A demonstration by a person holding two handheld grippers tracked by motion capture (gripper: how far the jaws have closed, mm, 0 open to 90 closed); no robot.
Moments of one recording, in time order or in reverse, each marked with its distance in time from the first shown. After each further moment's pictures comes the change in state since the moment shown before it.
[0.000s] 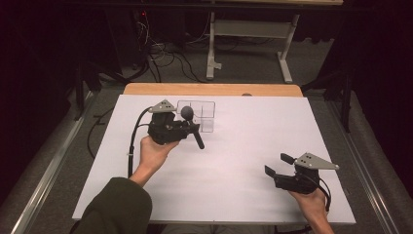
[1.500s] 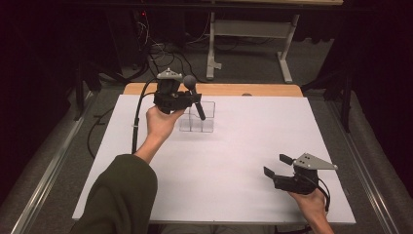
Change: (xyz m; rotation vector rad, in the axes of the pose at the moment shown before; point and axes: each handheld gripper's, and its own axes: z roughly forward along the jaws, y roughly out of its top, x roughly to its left) left arm 0.026 0.065 0.019 -0.026 0.128 -0.024; right arm 0.001 -0.001 0.002 0.007 0.014 -0.006
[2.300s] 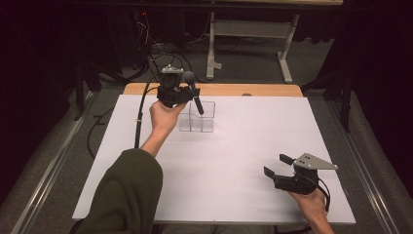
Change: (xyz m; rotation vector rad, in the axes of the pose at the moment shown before) left arm 0.020 0.004 0.025 0.012 0.085 -0.053; right arm 0.000 0.000 0.000 -0.003 0.004 0.000
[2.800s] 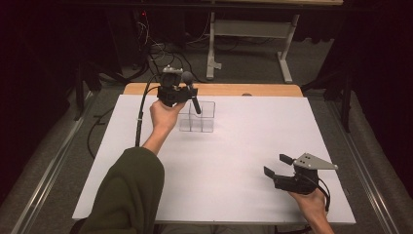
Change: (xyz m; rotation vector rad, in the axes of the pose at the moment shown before) left arm 0.010 -0.002 0.012 0.023 0.044 -0.020; right arm -0.001 0.000 0.000 0.000 0.001 0.003
